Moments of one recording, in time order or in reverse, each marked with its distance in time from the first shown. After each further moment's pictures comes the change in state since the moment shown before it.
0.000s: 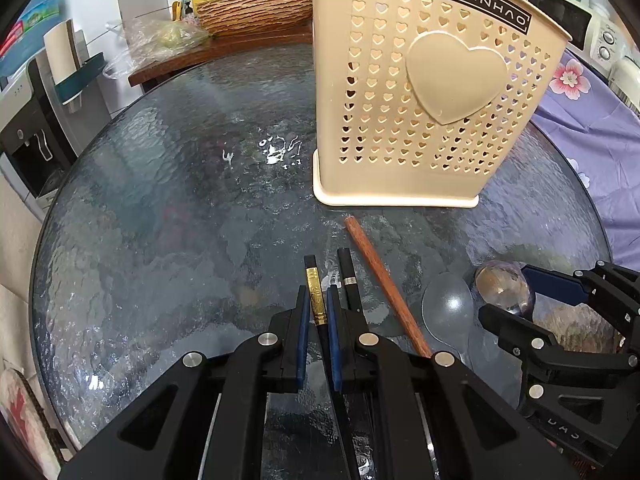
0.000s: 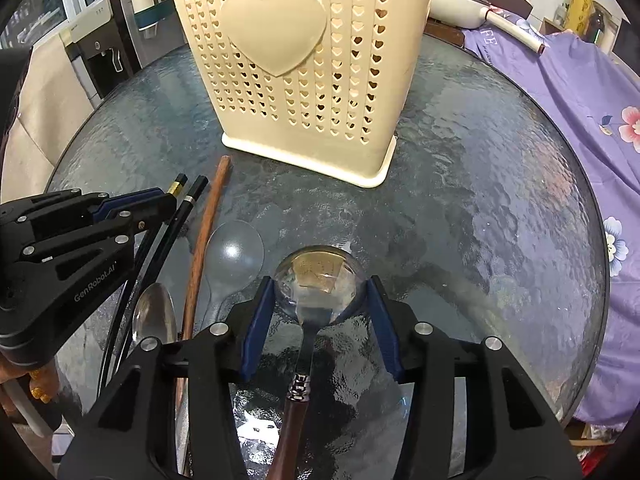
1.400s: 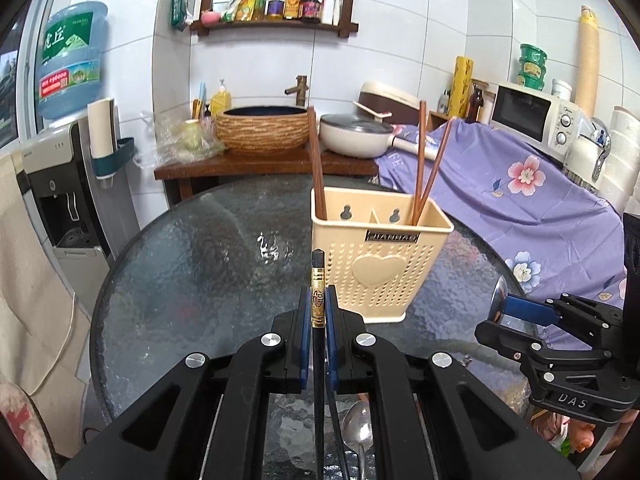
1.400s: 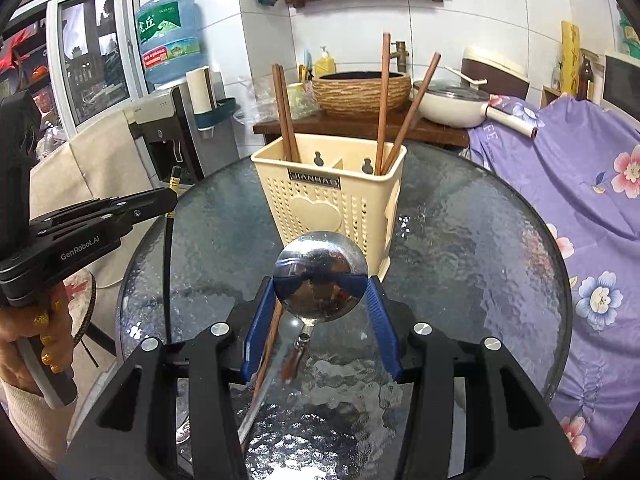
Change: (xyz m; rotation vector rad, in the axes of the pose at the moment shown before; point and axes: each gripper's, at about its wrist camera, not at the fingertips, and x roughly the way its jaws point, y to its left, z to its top) left arm -0.156 0.003 0.016 -0.038 -0.388 -0.048; right arm -0.146 -0.023 0.003 -0.025 -0.366 0.155
